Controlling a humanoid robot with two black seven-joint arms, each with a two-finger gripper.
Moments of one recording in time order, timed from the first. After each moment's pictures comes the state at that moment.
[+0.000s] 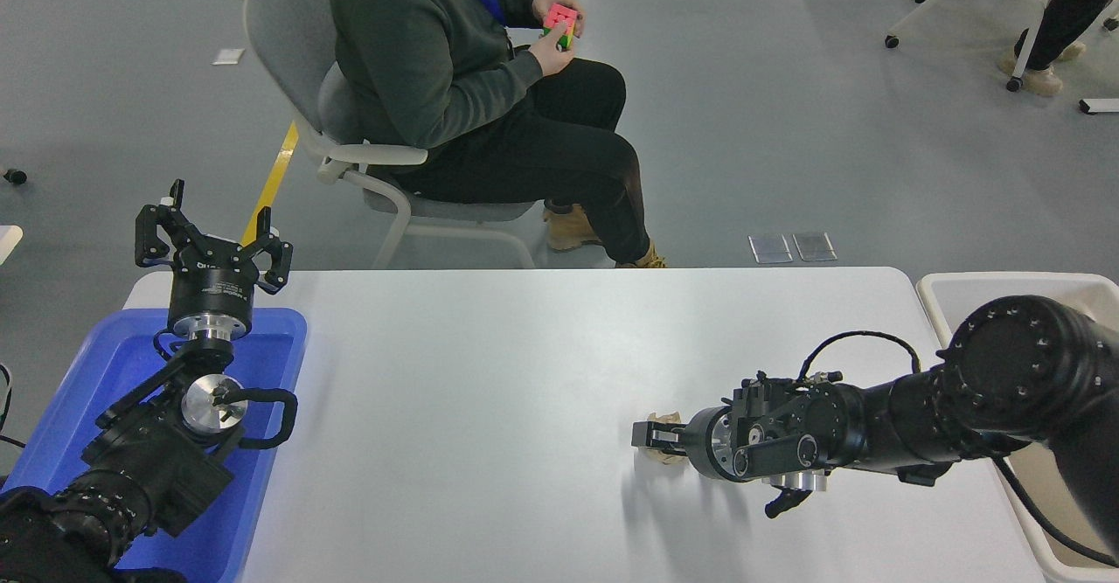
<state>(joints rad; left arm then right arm) -0.69 0.18 -0.83 -0.29 -0.15 -0.55 -0.64 1.21 0.00 -0.94 1.02 -0.18 -0.17 -0.03</state>
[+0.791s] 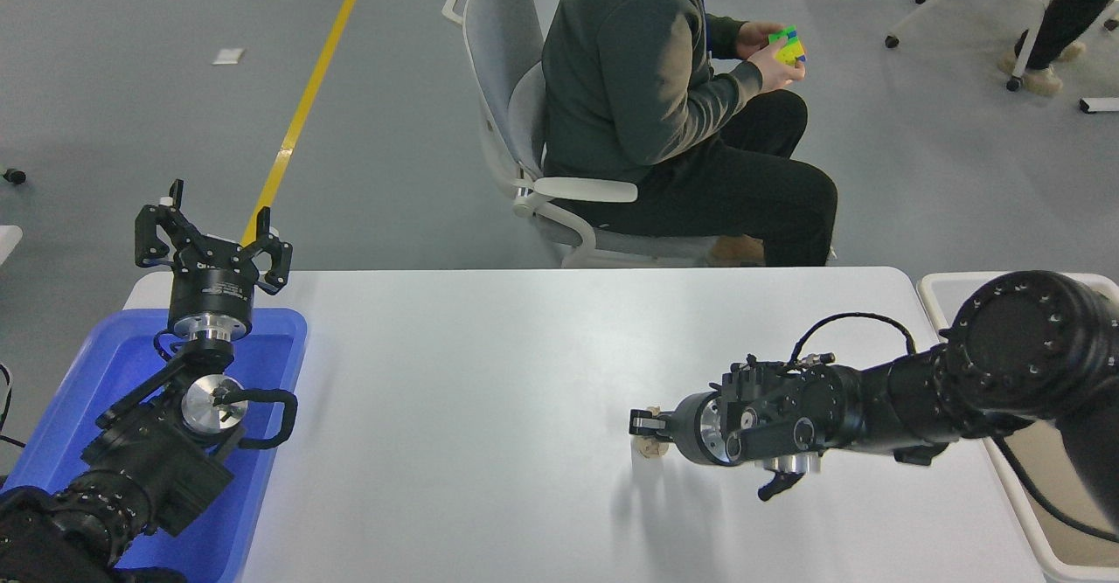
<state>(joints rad) -0.69 0.18 -0.83 -0.29 -0.15 -0.55 -0.64 1.42 -0.01 -0.97 1.19 -0.18 -0.13 0.00</state>
